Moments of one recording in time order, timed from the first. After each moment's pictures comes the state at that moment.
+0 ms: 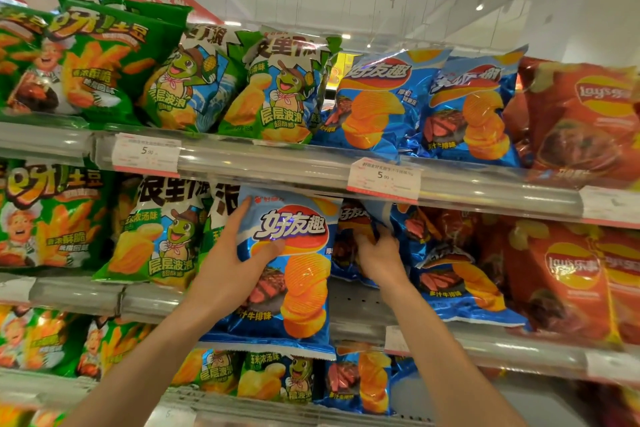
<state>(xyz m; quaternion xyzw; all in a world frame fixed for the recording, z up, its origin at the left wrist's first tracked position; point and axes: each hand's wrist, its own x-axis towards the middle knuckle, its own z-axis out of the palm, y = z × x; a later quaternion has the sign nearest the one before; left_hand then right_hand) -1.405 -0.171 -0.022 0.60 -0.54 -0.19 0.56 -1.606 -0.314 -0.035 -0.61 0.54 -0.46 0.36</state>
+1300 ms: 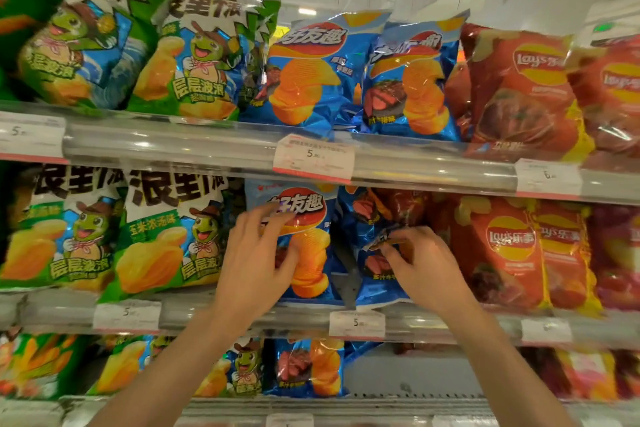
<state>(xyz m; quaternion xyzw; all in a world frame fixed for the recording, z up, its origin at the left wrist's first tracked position) -1.494 -0.250 -0.060 0.54 -0.69 0.15 0.45 -1.755 -0.278 -0.027 -0.74 0.59 -0.32 0.04</state>
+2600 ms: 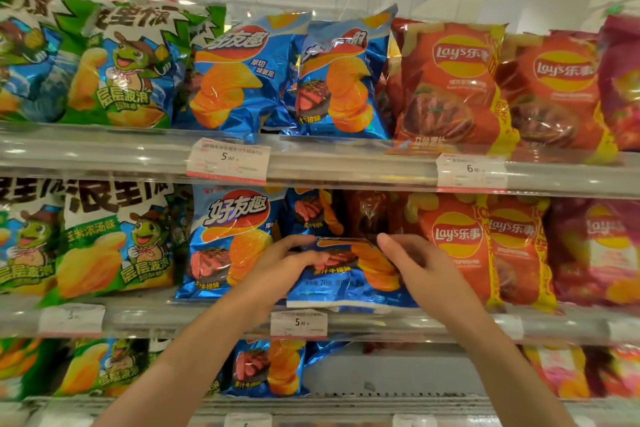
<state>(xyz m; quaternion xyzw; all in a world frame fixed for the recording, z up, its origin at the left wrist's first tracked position) -1.621 -0.249 -0.025 0.55 -0.48 -0.48 0.48 -1.846 -0.262 -0.015 -0.68 0.53 -0.42 0.30</state>
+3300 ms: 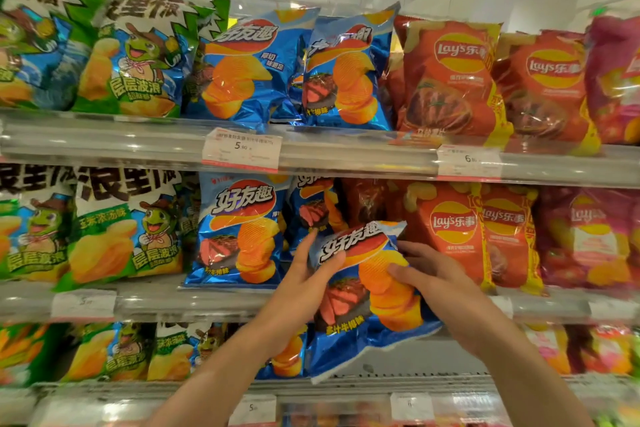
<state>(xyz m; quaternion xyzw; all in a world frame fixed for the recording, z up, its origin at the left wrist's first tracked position) -1.642 -0.212 -0.050 0.49 -0.51 -0.50 0.50 -1.852 -0.229 -0.029 -0.58 0.50 -0.43 0.47</state>
